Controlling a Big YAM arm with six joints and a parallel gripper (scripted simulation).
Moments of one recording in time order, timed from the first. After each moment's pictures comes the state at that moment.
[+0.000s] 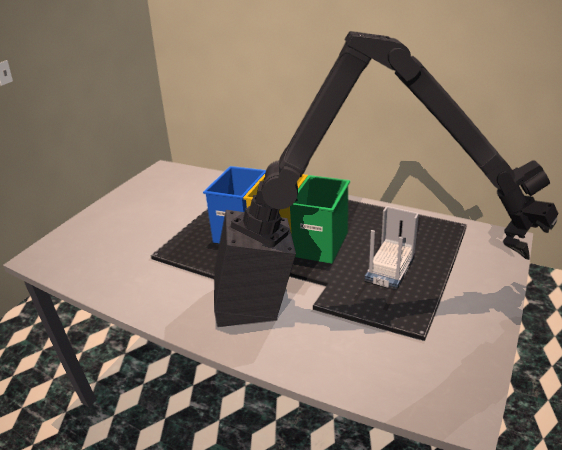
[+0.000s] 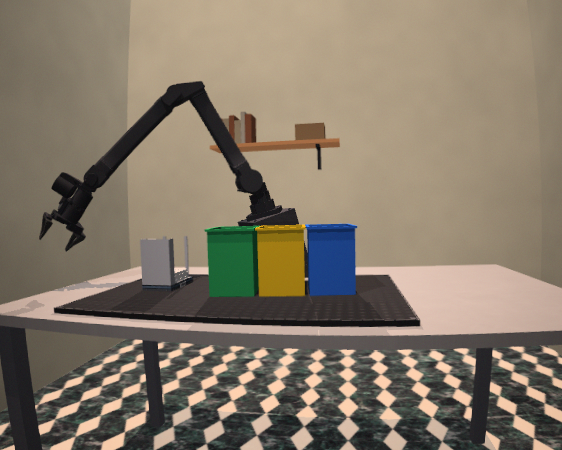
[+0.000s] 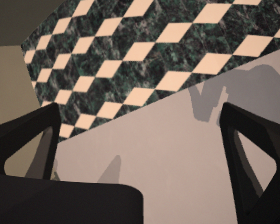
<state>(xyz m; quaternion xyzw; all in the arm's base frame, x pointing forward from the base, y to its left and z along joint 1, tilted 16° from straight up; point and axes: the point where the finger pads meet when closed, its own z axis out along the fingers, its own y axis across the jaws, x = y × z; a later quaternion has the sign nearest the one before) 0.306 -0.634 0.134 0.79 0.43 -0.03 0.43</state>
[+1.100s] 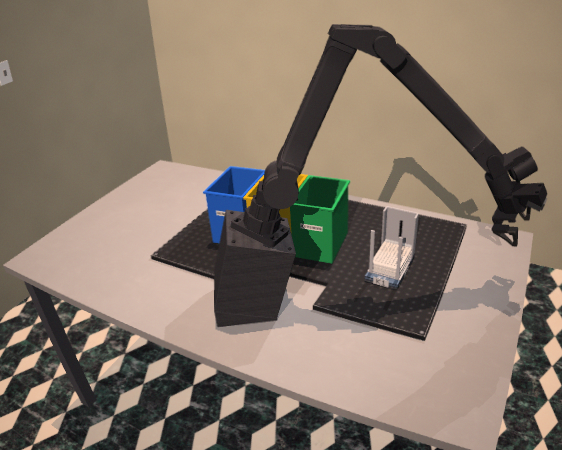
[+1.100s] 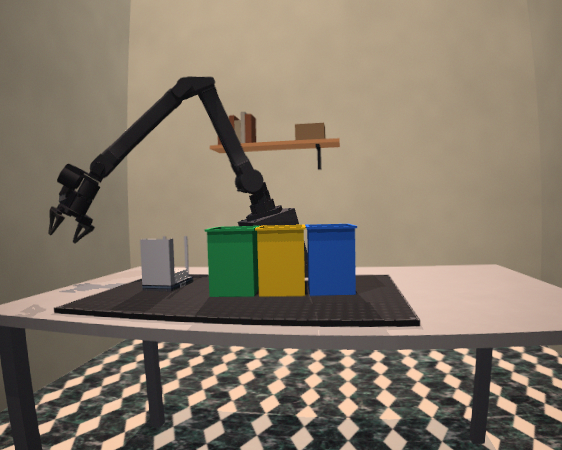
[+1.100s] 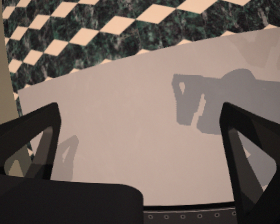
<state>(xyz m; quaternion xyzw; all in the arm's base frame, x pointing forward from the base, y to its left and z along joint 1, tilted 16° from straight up) 0.314 -0.582 0.144 0.74 0.54 -0.06 0.39</state>
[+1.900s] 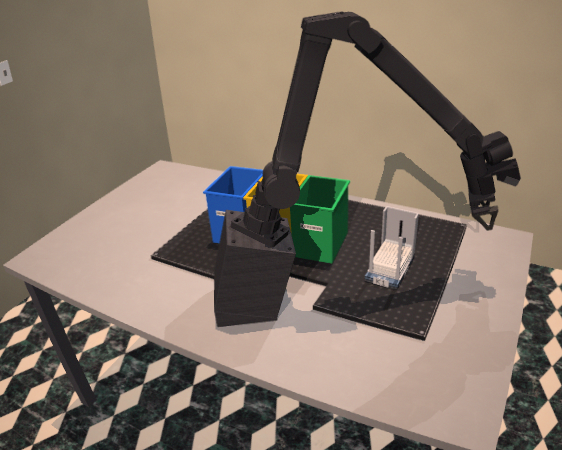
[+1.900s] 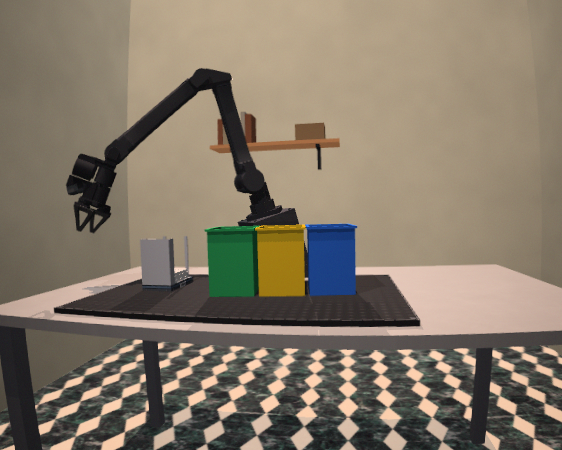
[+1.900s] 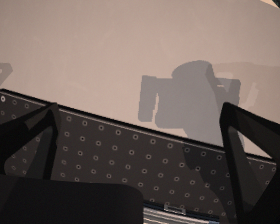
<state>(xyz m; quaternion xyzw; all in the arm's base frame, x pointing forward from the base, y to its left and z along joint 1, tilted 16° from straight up) 0.315 -0.486 0.143 0.60 0.73 -0.11 0.31</state>
